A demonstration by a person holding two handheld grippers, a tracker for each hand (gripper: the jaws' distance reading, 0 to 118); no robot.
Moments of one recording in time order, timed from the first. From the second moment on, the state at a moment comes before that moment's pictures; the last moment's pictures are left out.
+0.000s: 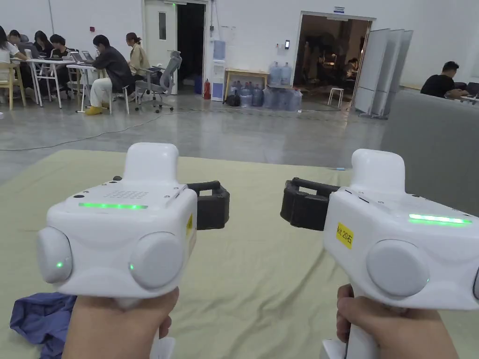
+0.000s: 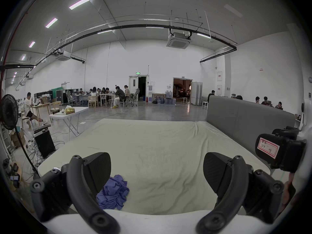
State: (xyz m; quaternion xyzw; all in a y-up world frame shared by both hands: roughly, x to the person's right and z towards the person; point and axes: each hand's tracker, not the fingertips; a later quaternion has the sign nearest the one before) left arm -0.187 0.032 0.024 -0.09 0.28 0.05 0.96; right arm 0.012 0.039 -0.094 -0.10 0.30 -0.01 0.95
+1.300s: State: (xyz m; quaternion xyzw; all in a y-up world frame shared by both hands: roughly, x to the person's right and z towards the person) left arm -0.187 0.038 0.018 -0.09 0.29 0.05 0.95; right arm 0.007 0.038 -0.091 -0.10 0.30 -0.01 0.95
